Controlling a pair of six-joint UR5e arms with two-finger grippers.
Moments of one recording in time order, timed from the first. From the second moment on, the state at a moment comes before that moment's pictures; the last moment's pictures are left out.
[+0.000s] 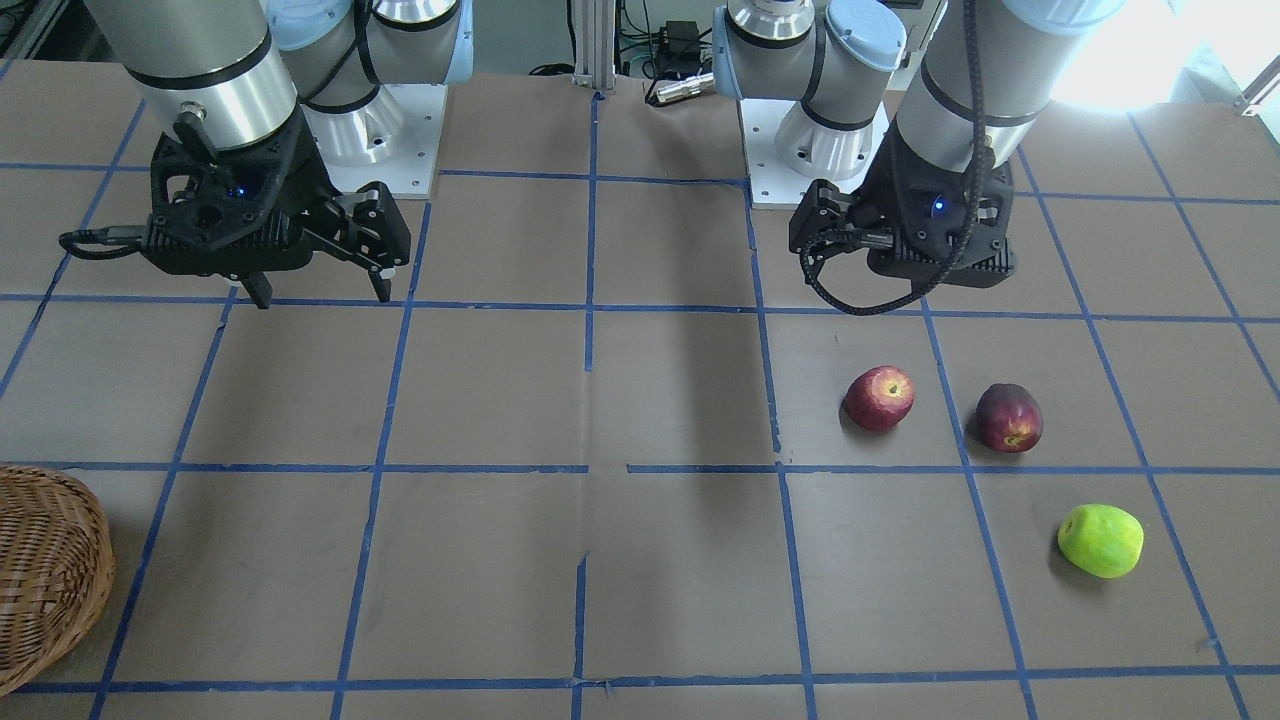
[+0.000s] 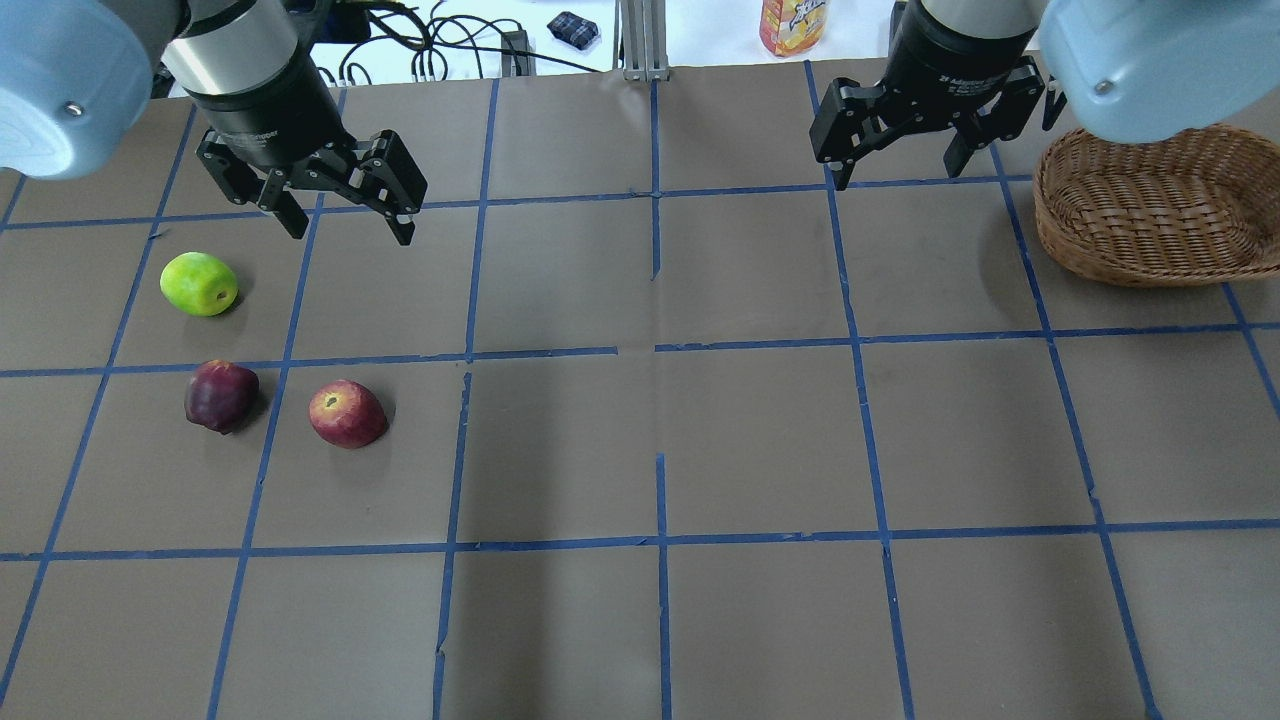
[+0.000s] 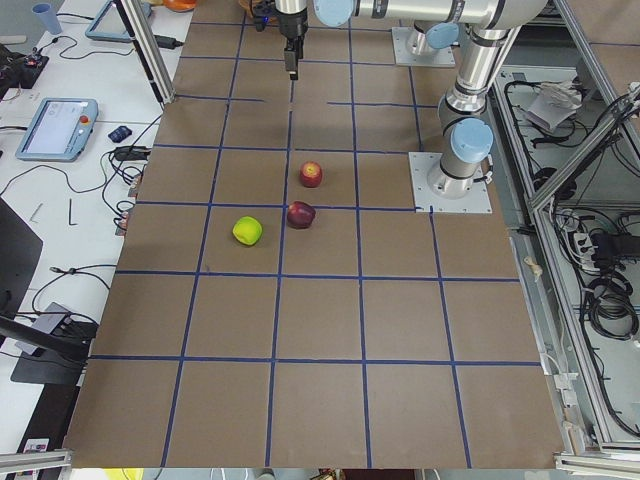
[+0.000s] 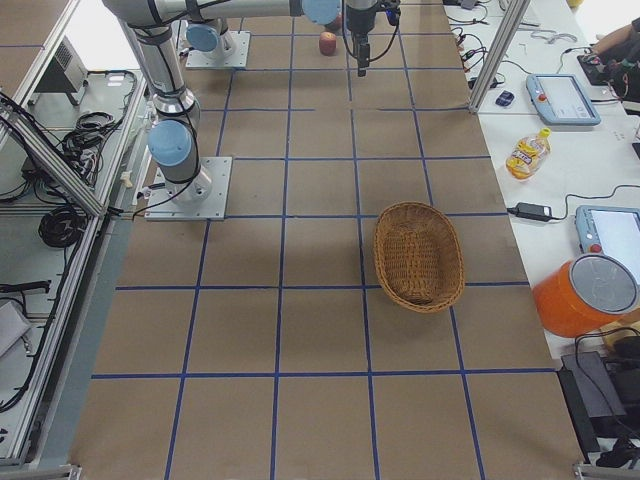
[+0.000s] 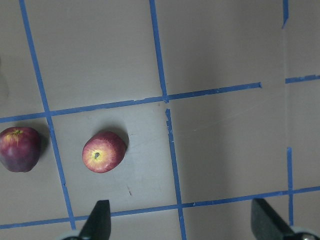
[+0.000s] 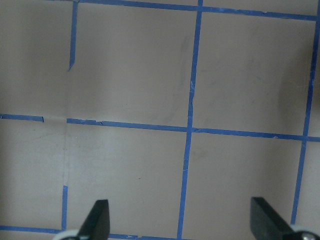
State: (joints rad) left arm -1.58 -1.65 -1.48 -1.64 1.58 0.11; right arm 1.64 -1.48 1.48 -1.64 -1.57 -0.02
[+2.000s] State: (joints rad) left arm -1.30 -1.73 -1.95 -1.23 1.58 0.40; right arm 1.63 -1.48 1.48 -1.64 -1.57 -0.02
